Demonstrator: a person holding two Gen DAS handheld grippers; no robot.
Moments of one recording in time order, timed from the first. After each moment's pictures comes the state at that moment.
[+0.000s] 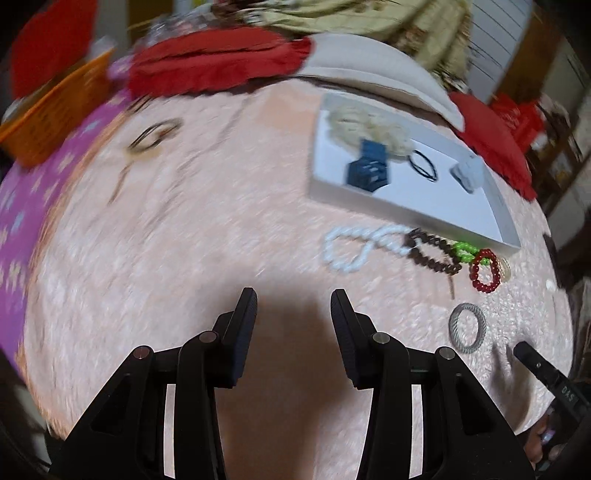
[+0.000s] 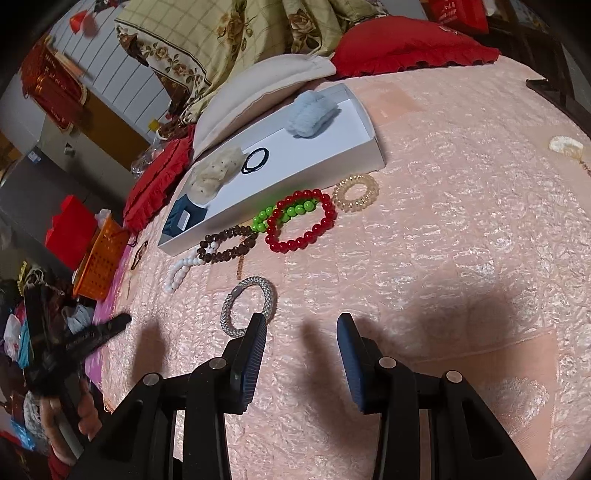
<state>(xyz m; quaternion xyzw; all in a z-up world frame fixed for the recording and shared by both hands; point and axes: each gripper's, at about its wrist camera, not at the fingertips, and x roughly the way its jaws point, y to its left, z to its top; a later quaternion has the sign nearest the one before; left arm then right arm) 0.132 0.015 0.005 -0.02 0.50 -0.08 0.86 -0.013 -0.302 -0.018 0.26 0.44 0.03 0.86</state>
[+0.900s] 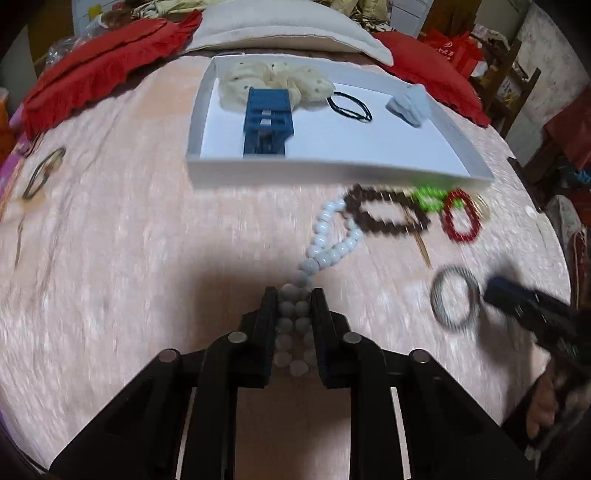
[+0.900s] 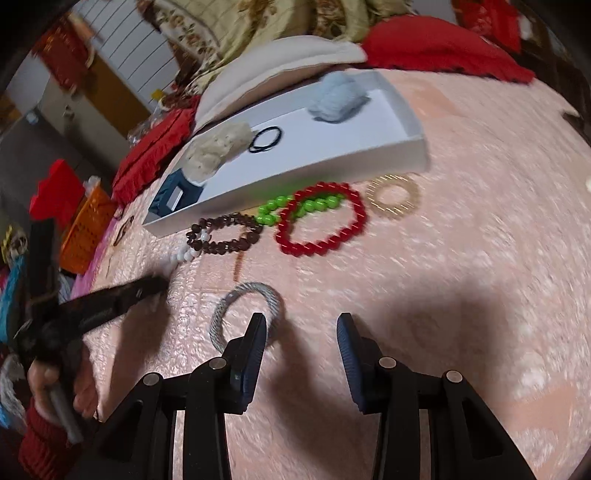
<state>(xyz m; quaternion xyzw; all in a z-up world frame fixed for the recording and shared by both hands) 0.155 -0.024 -0.036 0.04 0.53 -0.21 0.82 0.033 -0.272 -0.031 0.18 0.47 0.04 0.86</state>
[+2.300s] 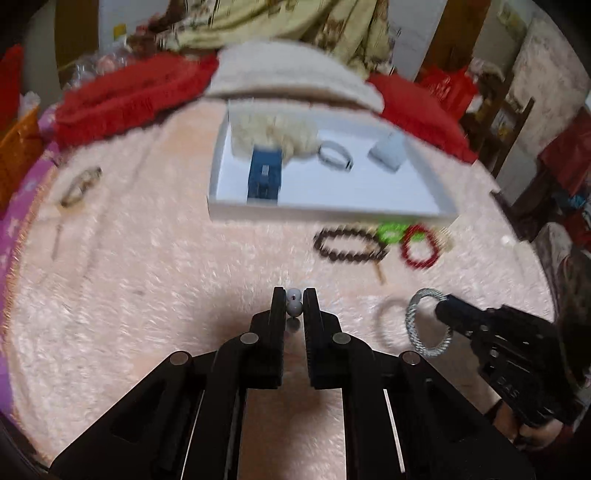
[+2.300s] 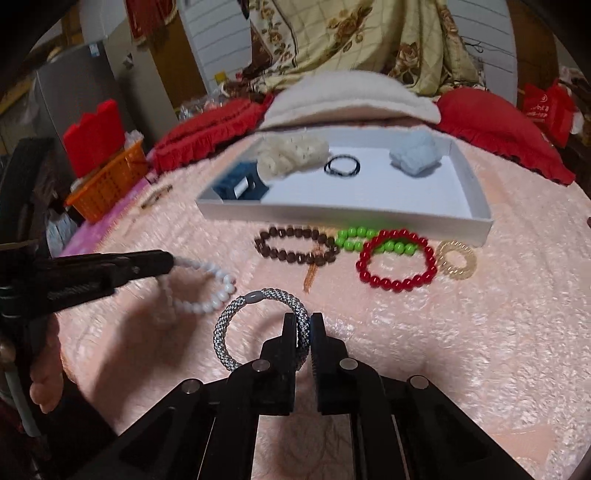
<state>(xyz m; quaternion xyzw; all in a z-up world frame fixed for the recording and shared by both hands) 0.116 -0.018 0.030 0.00 0.47 -0.20 0.86 0.018 -0.218 -0.002 0.07 0.42 0.09 0.90</state>
